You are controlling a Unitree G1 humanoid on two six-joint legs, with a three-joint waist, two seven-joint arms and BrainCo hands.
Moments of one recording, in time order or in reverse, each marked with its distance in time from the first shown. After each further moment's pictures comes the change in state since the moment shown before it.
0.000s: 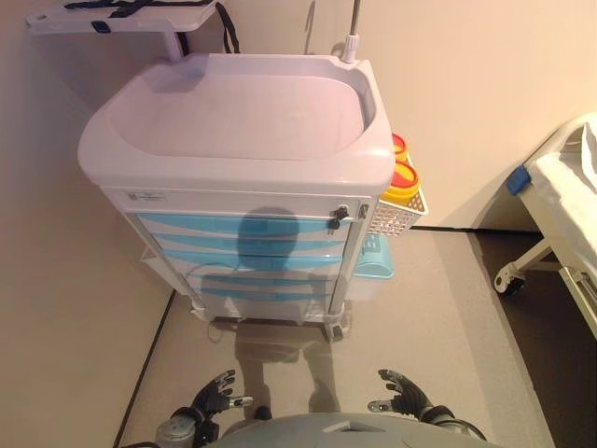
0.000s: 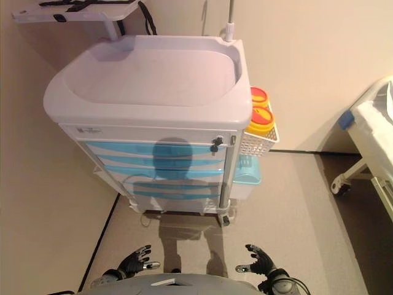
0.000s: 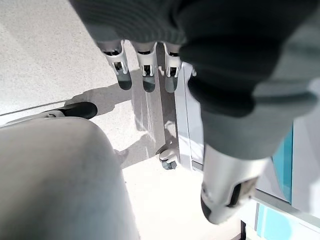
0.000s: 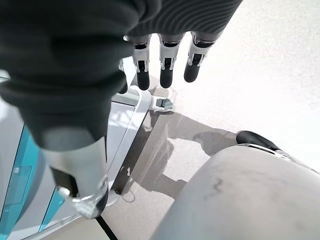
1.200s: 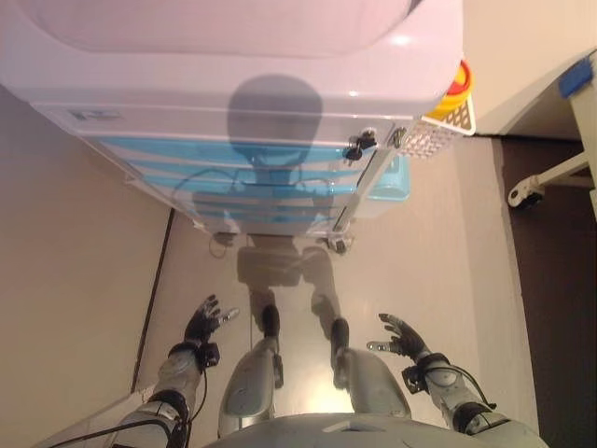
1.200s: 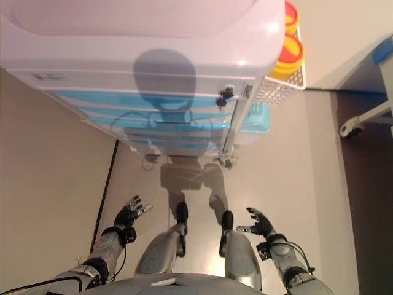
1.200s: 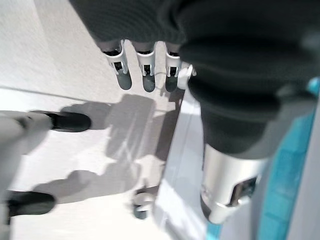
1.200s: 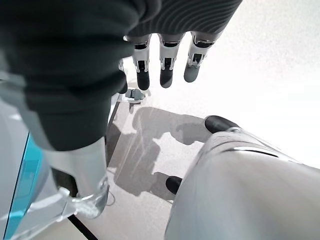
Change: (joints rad) left arm -0.261 0.003 0.084 -0.064 -0.458 -0.070 0.069; right arm -0.211 -0.036 -0.001 -0.031 0.141 -0.009 -0.026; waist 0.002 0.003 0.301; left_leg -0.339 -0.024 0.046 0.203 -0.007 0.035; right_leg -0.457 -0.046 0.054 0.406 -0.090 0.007
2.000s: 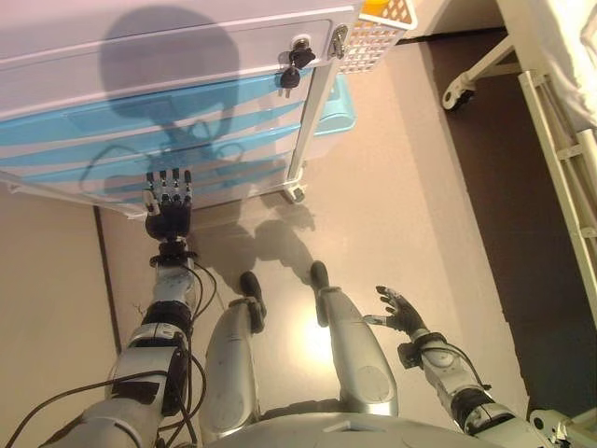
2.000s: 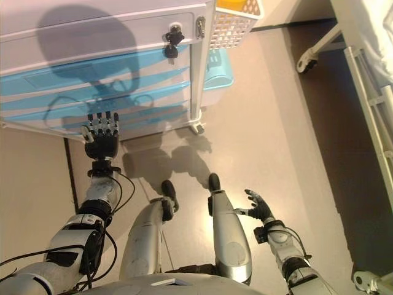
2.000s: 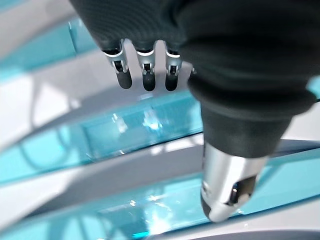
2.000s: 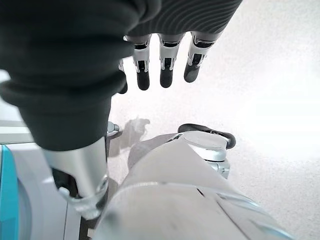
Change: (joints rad) left arm -0.317 0.057 0.239 -0.249 -1.106 0.165 -0.543; right arm 0.053 -0.014 0.055 -0.189 0.068 0.009 -0.018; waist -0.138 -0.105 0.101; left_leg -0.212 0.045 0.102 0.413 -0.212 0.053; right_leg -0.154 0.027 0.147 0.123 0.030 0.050
